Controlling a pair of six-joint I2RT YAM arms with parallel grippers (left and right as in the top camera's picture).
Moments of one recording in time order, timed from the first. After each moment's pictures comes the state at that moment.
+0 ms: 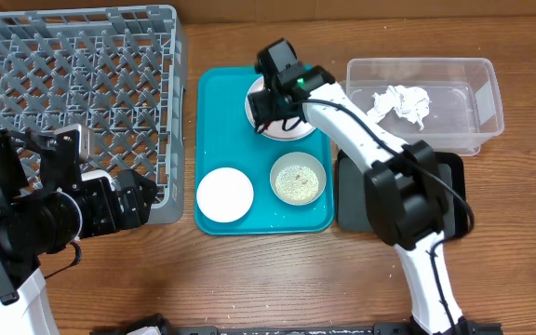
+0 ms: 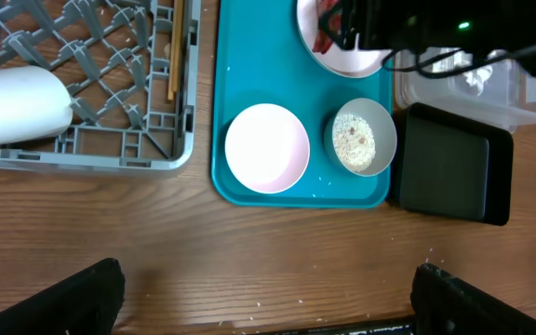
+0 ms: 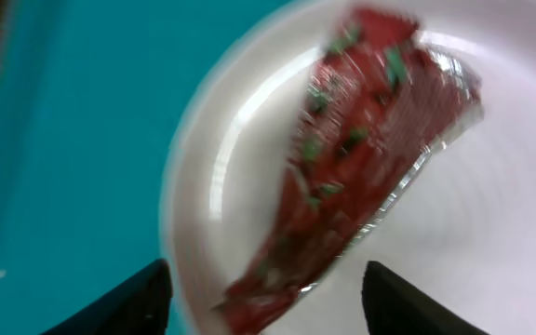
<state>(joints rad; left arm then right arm) 0.33 1.17 1.73 -1.69 0.44 0.06 0.53 2.35 1.97 -0.74 -0.07 0.25</state>
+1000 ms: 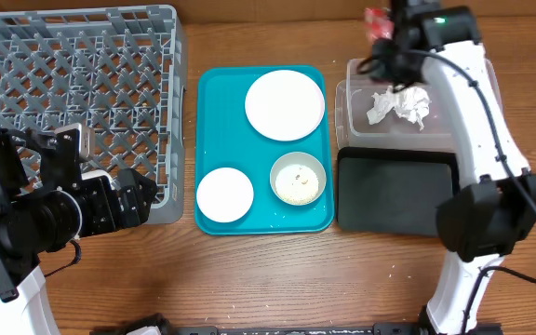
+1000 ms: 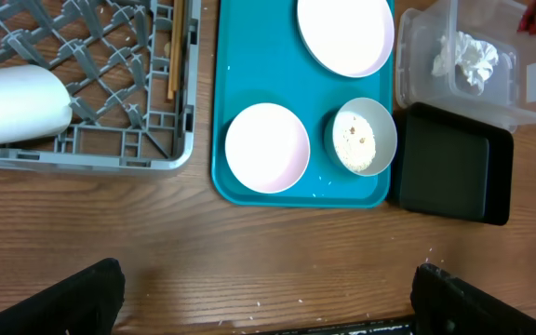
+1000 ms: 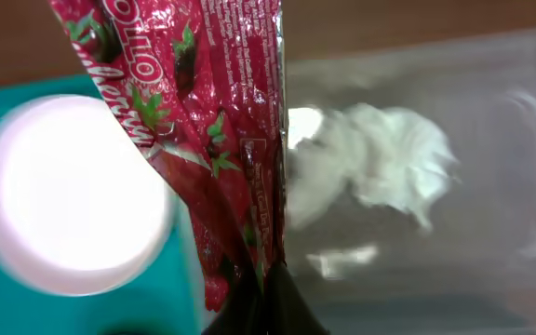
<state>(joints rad) 0.33 1.18 1.73 -1.69 0.44 0.06 0.16 2.09 2.13 -1.25 0.07 0.31</state>
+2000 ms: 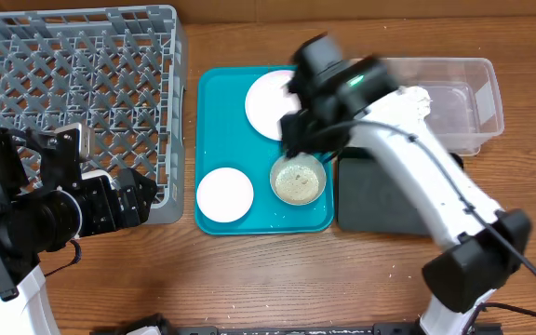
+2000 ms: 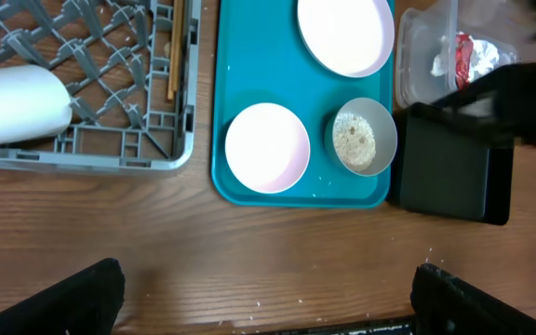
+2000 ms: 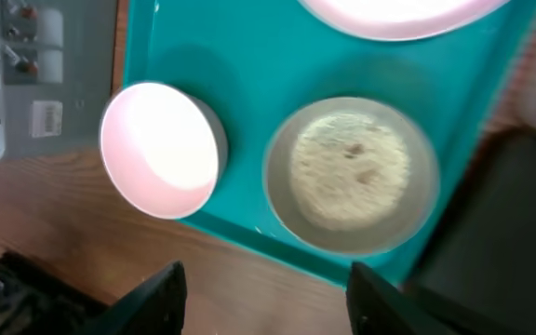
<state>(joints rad) 0.33 1.18 1.73 -1.69 0.44 0.06 0.58 1.90 1.86 -1.30 -0.22 0.33</state>
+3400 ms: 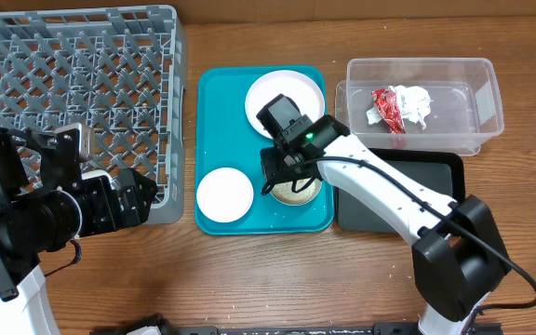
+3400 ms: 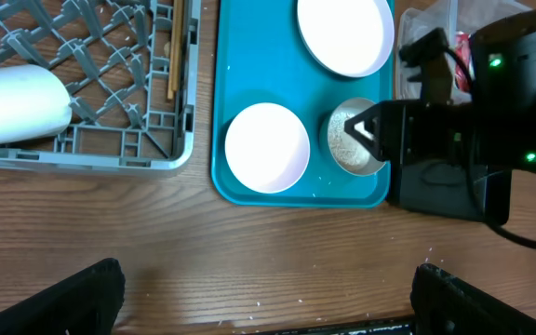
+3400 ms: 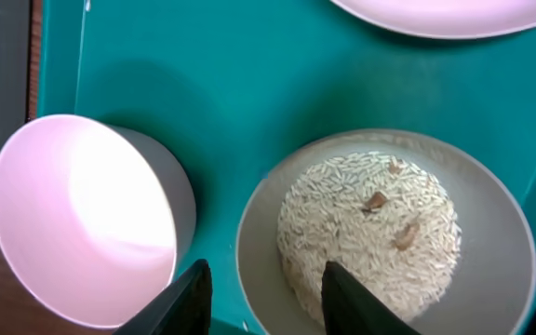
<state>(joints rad) 0.33 1.18 1.73 -1.69 0.44 0.06 0.68 1.89 1.47 -0.83 -0.09 0.46</state>
